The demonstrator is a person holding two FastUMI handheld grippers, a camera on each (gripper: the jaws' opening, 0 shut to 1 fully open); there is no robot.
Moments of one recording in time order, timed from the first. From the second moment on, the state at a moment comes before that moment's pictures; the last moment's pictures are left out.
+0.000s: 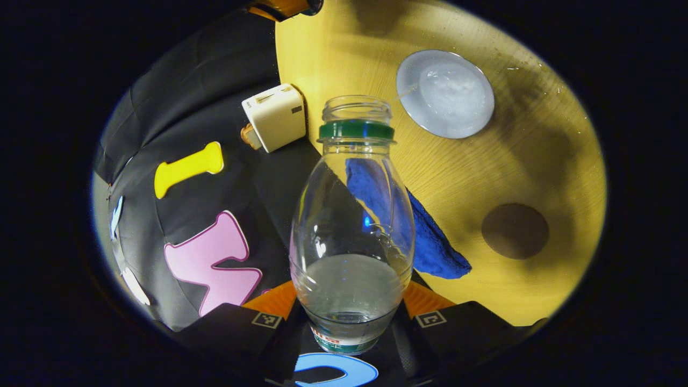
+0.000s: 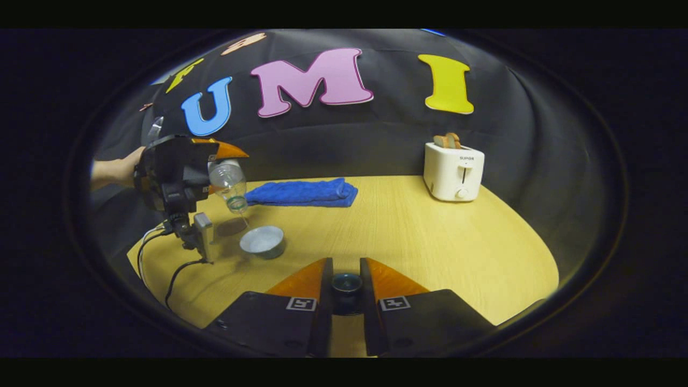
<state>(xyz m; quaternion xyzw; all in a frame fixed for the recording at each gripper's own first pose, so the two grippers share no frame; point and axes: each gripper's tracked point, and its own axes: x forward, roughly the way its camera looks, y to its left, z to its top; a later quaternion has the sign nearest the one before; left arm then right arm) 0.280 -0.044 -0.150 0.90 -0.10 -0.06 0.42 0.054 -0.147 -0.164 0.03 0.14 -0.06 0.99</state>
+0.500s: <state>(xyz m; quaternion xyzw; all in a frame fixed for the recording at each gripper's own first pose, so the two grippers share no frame) 0.256 0.011 -0.162 0.75 -0.02 -0.05 0.66 0.062 -0.130 -0.102 -0.01 0.14 -0.05 0.99</state>
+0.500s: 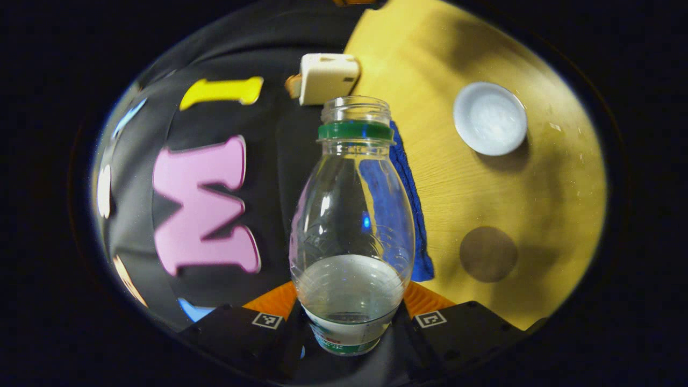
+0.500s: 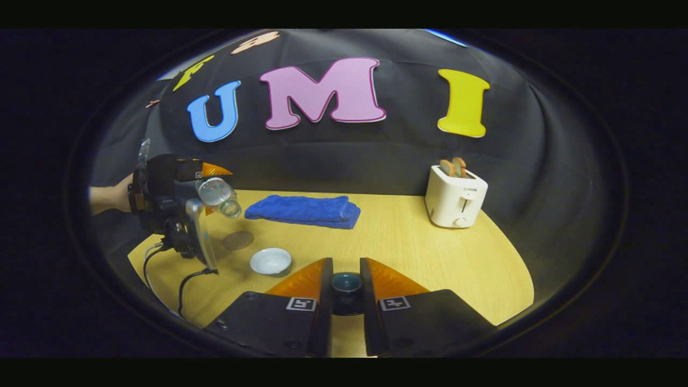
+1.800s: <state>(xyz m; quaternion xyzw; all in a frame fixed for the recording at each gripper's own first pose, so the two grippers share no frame) 0.269 0.017 -0.220 0.03 0.01 -0.10 0.99 0.143 -0.049 -0.136 0.00 0.10 0.02 0.99</state>
